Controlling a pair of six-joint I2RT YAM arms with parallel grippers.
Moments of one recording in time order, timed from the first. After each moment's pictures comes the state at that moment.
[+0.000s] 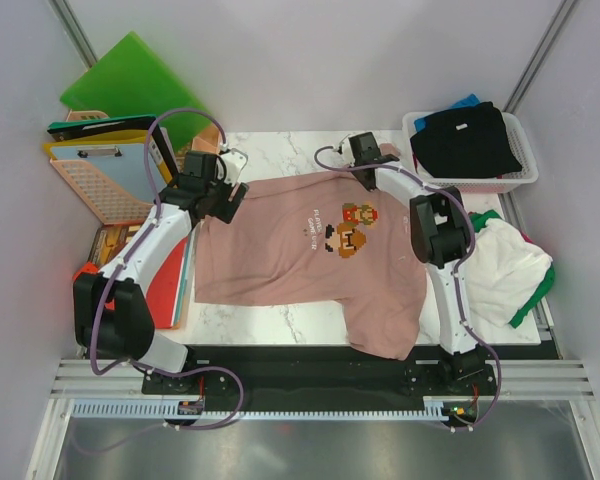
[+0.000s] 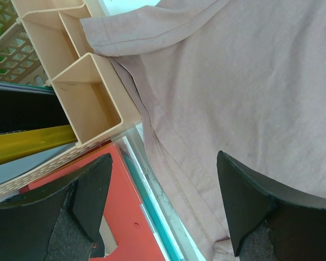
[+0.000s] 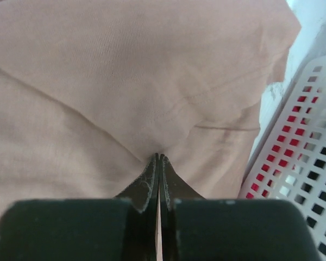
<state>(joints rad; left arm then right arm) -0.23 1.48 1.20 -0.48 -0.09 0.39 0.33 2.41 1.95 -0.42 0.35 -0.46</state>
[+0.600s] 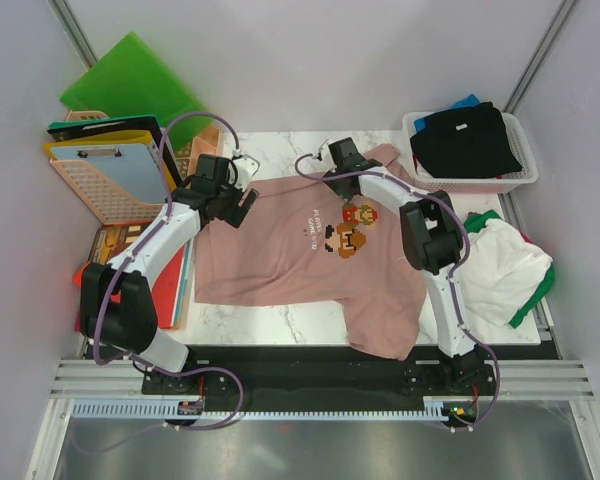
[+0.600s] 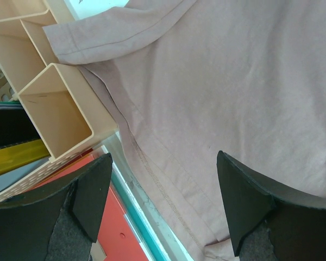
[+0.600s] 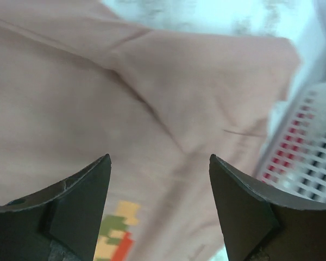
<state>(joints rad) -0.28 1.53 1.19 -0.47 -0.08 0.39 0.42 2.31 1.87 -0.40 0.37 -0.47</state>
